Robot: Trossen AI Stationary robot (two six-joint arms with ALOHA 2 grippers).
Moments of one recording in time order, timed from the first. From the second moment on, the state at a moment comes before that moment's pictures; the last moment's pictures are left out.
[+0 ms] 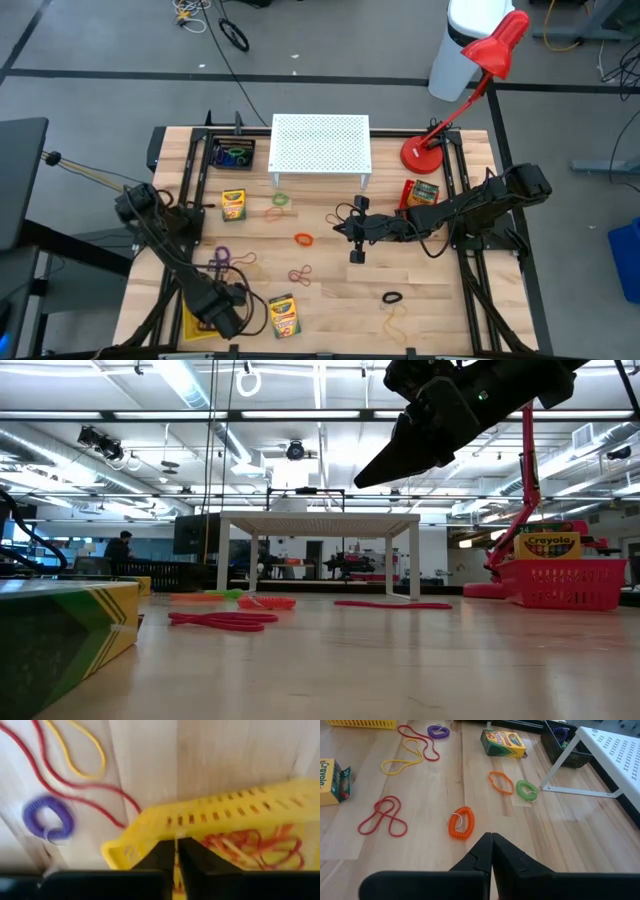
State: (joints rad) left arm -0.90 1.79 1.14 -1.10 0.05 -0.85; right arm 0.24 1.54 0.82 0.13 0.36 -0.01
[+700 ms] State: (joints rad) left arm -0.91 1.74 1.24 -1.00 -0.06 -0.83; right arm 0.24 1.54 0.82 0.13 0.36 -0.01
